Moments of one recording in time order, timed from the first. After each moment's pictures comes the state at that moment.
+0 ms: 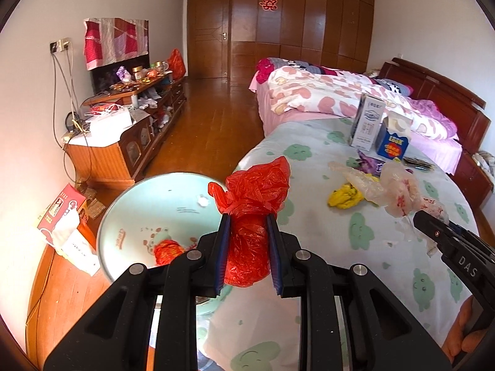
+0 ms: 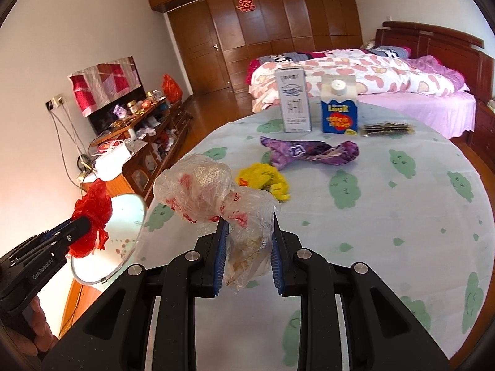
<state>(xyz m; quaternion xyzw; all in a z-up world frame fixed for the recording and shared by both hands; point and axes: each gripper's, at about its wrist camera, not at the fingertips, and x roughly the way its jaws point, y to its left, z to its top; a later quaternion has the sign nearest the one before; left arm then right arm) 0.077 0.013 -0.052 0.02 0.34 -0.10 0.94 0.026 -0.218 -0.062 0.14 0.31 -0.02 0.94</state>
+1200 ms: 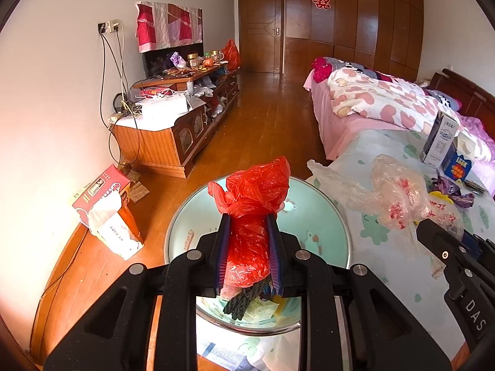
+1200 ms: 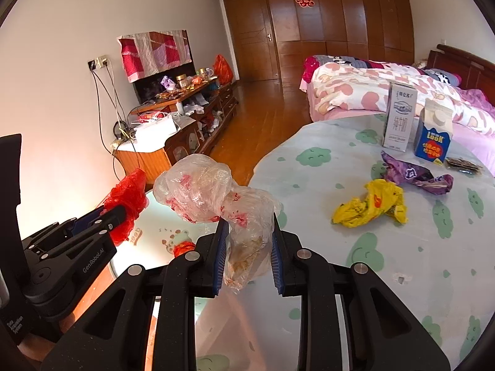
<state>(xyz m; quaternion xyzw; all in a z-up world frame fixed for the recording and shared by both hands) 0.115 0.089 -0.066 0.00 0.35 0.02 0.94 0.087 -0.085 -0.053 0.08 0.32 0.07 0.94</state>
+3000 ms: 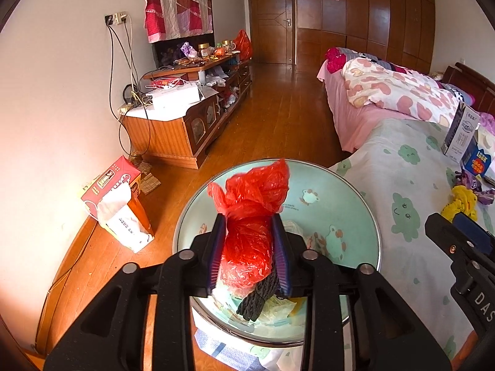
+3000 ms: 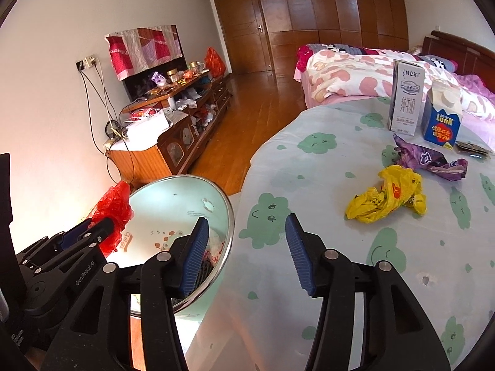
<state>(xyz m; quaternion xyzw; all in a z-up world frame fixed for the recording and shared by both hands) 0.130 0.102 -0.090 0.01 0.37 0.05 0.93 0.114 -0.086 -0.078 0.10 0.34 0.06 0.94</state>
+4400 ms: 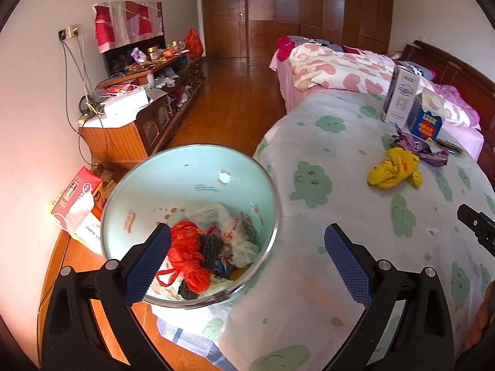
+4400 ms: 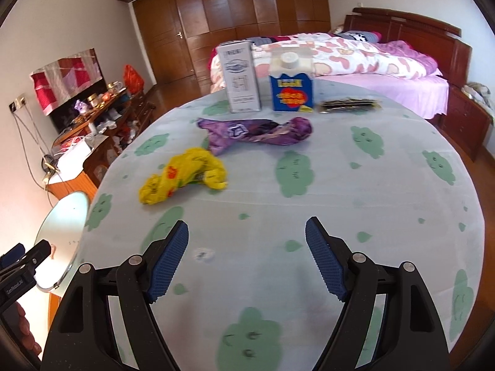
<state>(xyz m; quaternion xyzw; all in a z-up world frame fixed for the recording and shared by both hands) 0.096 0.012 -0.091 0.04 0.38 -0.06 0.92 0.044 -0.265 -0.100 0.15 0.35 -0.11 0.92</state>
